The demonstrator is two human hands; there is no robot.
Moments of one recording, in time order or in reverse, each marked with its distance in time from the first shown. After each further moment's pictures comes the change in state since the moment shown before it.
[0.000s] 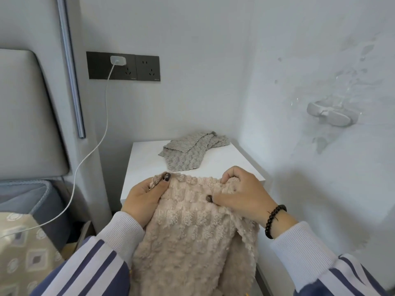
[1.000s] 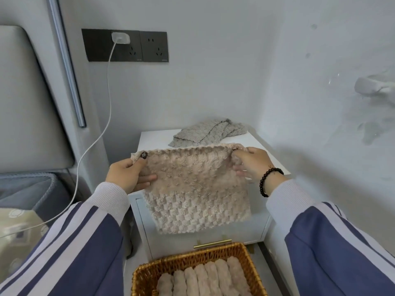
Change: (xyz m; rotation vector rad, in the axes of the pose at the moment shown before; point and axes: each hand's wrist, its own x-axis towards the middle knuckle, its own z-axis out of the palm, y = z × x) left_hand 0.096 -0.019 -0.054 0.086 0.242 -0.167; right_hand 0.123 0.040 0.024 0.380 0.171 0.312
